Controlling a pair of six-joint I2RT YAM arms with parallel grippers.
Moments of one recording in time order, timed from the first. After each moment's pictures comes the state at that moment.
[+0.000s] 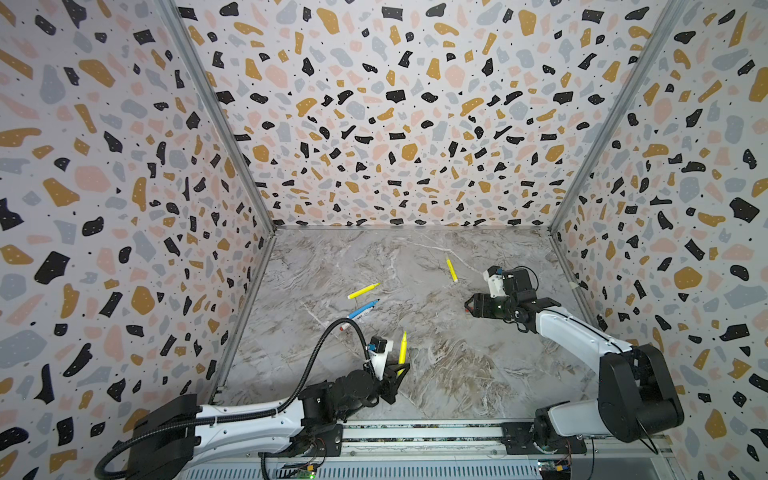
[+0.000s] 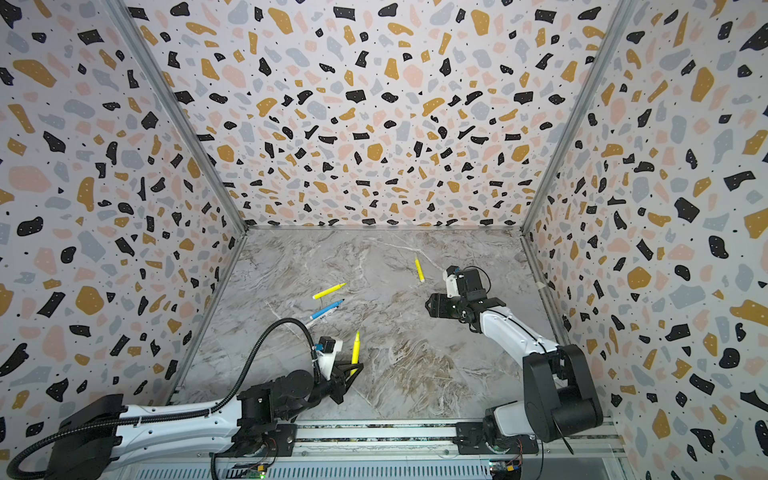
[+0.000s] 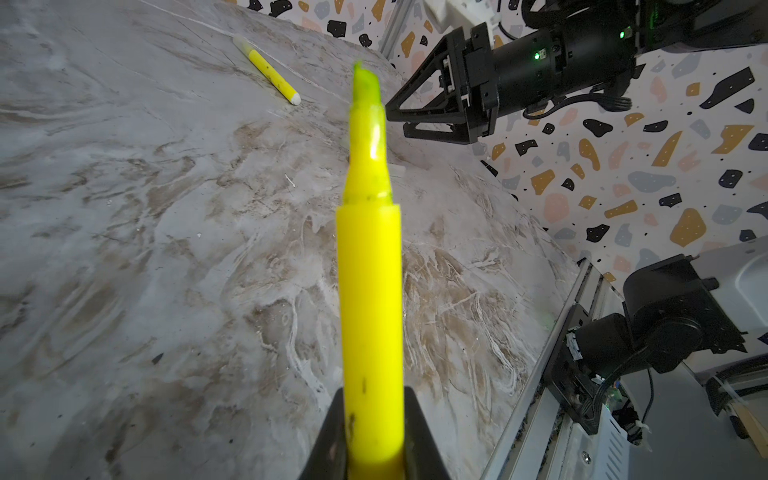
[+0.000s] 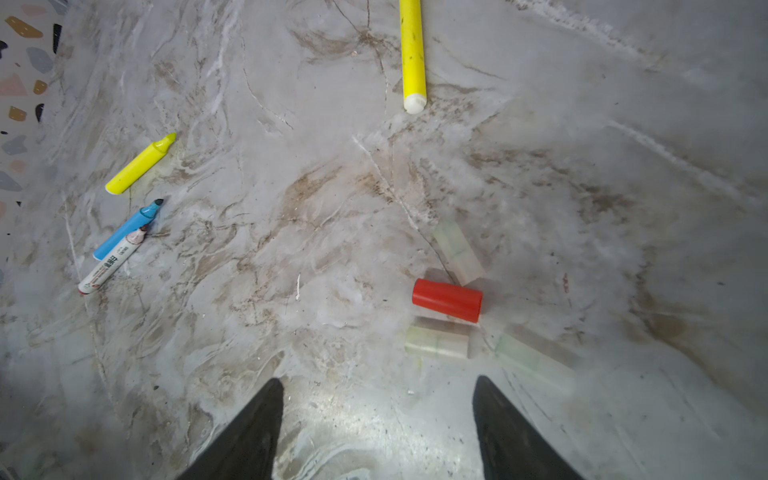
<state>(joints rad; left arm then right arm) -1.22 0.83 0.15 0.34 -0.28 -0.64 0.27 1.41 0.80 -0.28 -0.31 0.28</state>
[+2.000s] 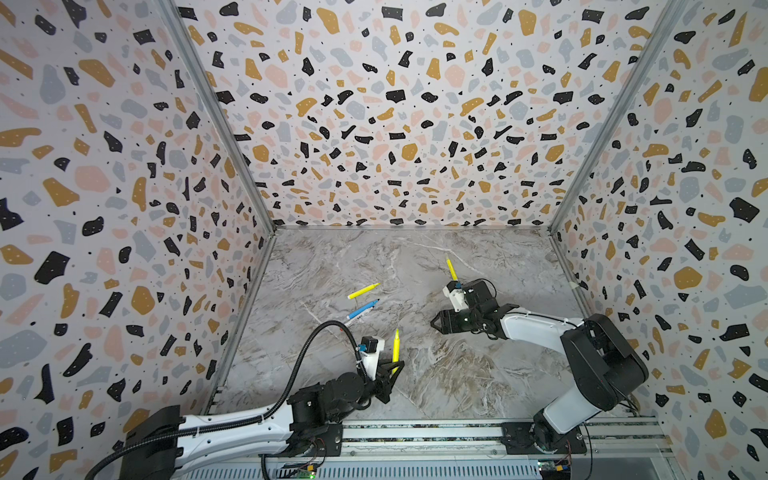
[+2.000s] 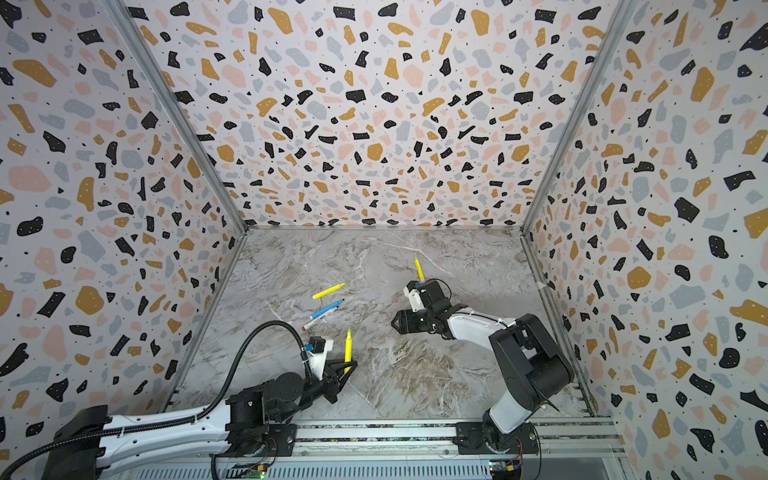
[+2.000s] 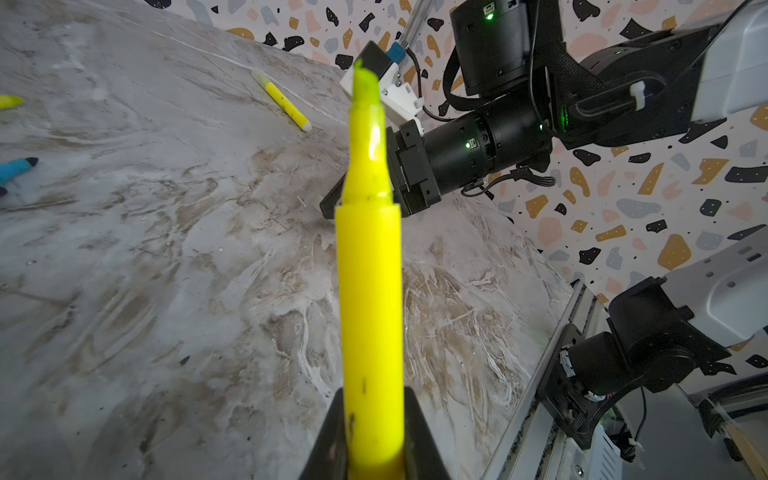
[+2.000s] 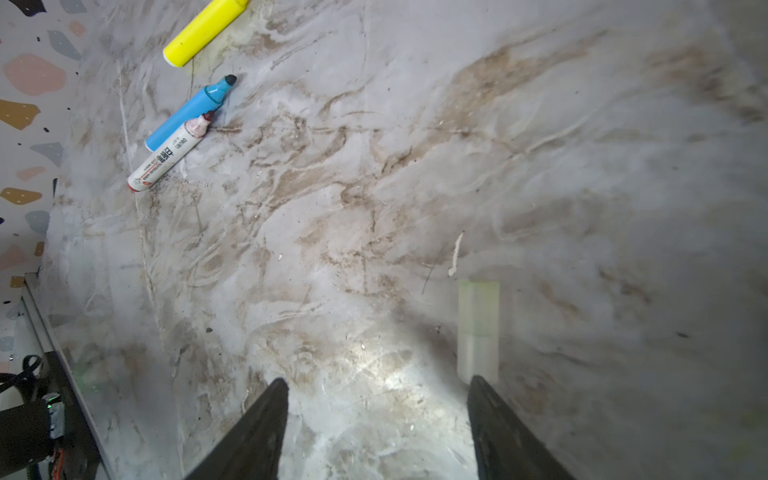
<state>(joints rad) -1.22 0.68 0.12 0.27 -0.32 -0.65 0.54 1.60 0.79 -0.09 -0.37 0.36</state>
